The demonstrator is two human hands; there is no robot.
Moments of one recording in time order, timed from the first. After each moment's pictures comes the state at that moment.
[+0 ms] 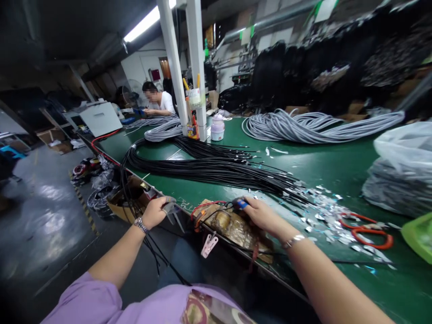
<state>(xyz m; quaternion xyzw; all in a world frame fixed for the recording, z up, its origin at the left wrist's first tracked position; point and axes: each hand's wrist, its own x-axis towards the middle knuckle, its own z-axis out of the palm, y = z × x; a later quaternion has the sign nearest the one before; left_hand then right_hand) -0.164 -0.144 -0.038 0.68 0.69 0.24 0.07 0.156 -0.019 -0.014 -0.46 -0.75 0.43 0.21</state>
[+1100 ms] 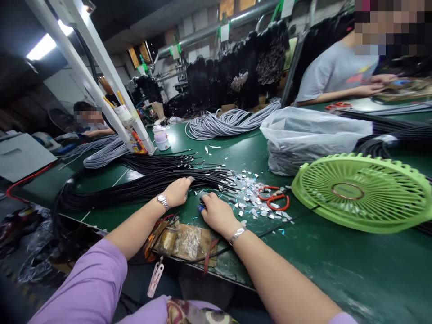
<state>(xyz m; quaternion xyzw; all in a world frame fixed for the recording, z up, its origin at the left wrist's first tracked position) 0.015 0.042 0.000 0.87 0.50 0.01 -0.04 0.181 -0.019 -0.018 -0.57 -0.81 0.13 0.11</state>
